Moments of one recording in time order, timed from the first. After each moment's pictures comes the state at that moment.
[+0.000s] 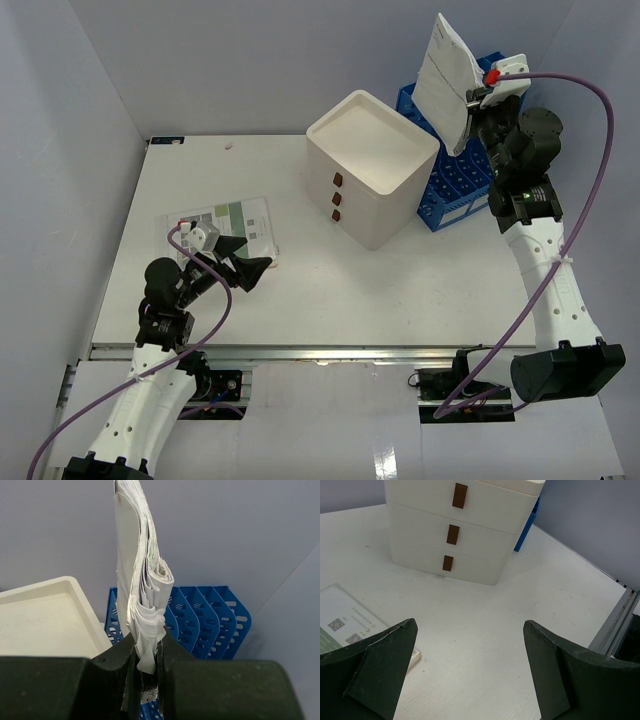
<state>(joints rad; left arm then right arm) -0.16 0.52 0.40 0.15 0.62 -0.23 0.15 1.25 1.44 0.00 -0.05 -0.26</state>
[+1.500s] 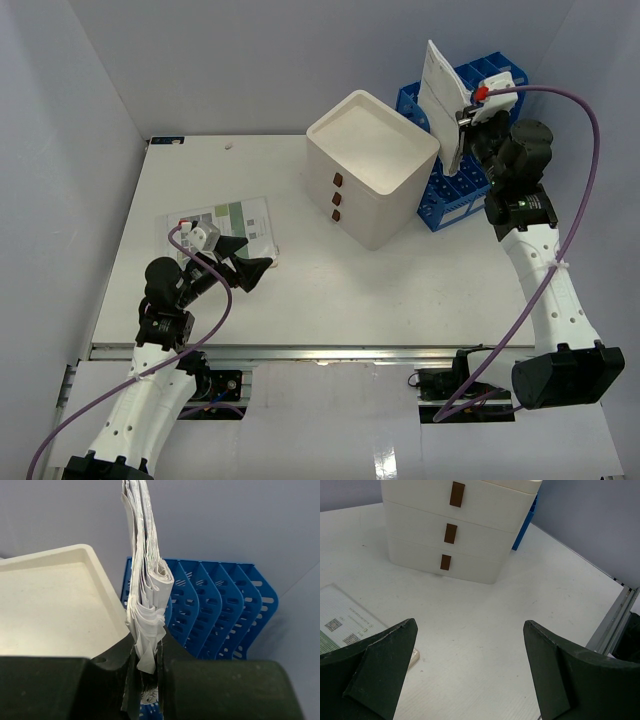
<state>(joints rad) -0.16 0.53 0.40 0.15 0.64 -0.23 0.14 1.21 1.34 -0.03 -0.12 -0.25</state>
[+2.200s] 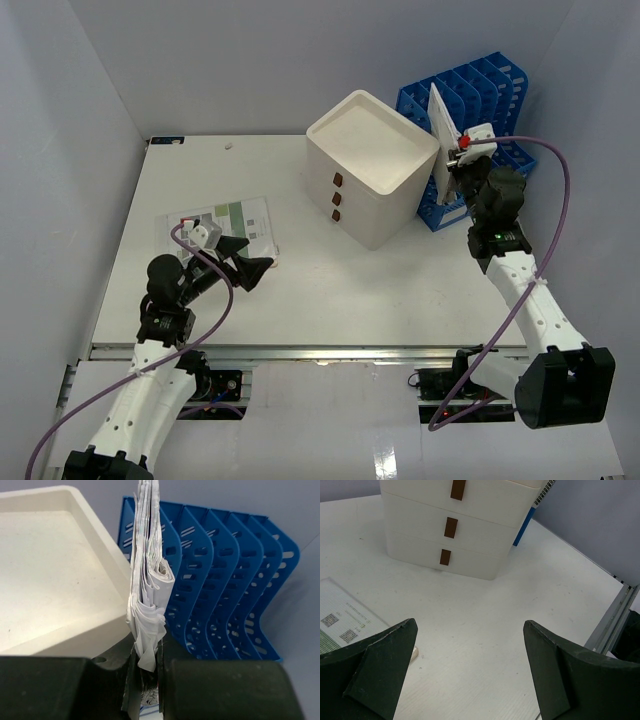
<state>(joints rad) -0.16 0.56 0.40 0.15 0.64 -0.23 0.15 1.12 0.91 0.29 -0.06 -0.27</state>
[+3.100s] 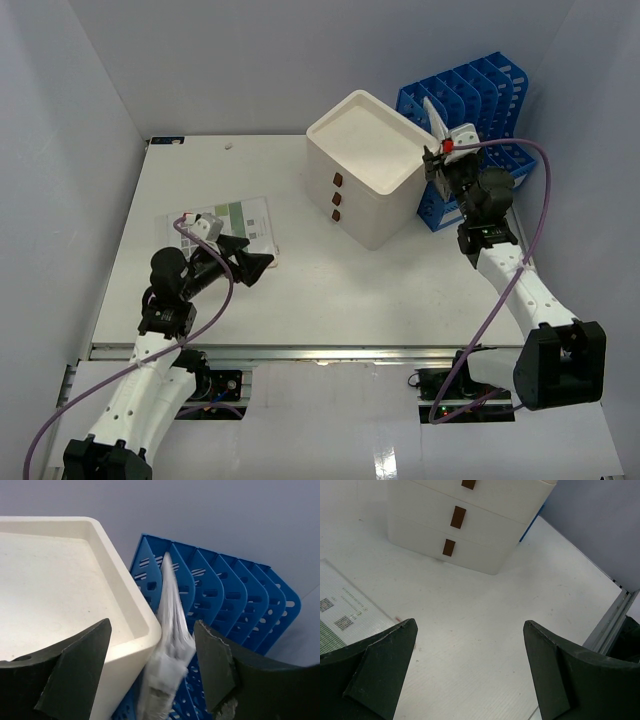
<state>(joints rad) -0.16 0.62 0.42 0.13 0.61 -0.26 0.19 1.21 0.89 0.52 -0.12 -0.36</state>
